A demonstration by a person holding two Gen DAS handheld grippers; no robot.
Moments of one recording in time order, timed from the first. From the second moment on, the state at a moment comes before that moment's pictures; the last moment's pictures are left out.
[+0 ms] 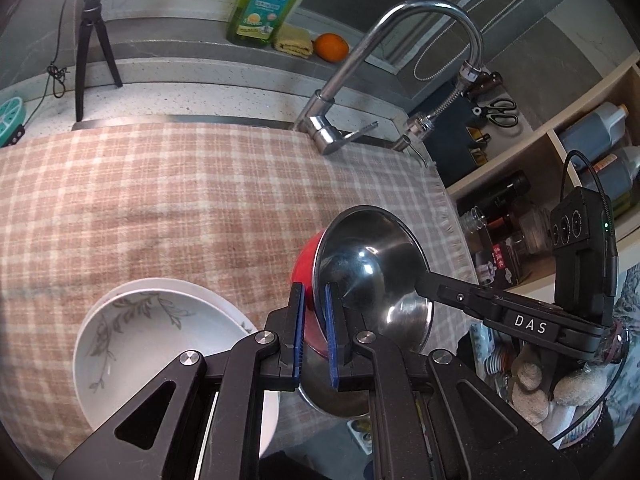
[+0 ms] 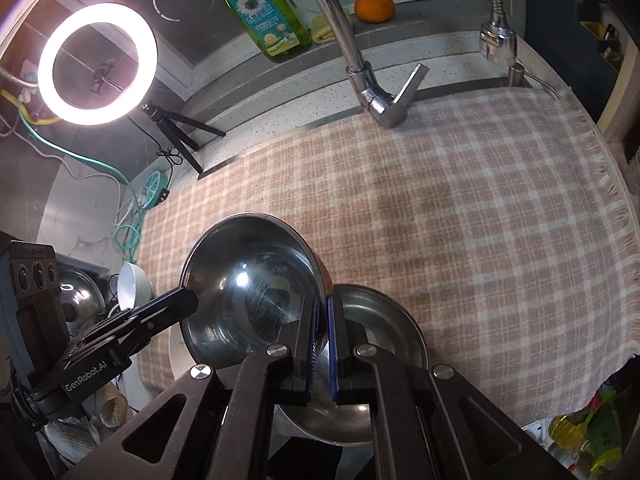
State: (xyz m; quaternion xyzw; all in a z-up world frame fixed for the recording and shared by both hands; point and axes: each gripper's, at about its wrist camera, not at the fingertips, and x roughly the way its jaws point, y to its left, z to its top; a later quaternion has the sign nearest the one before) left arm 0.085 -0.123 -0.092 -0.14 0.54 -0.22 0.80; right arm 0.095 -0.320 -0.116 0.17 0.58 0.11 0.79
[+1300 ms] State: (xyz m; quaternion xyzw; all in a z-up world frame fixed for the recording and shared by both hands) left arm 0.057 -0.169 -0.151 -0.10 0.61 -0.22 0.76; right arm 0.063 -0.350 -0.177 0.16 0.63 0.10 0.76
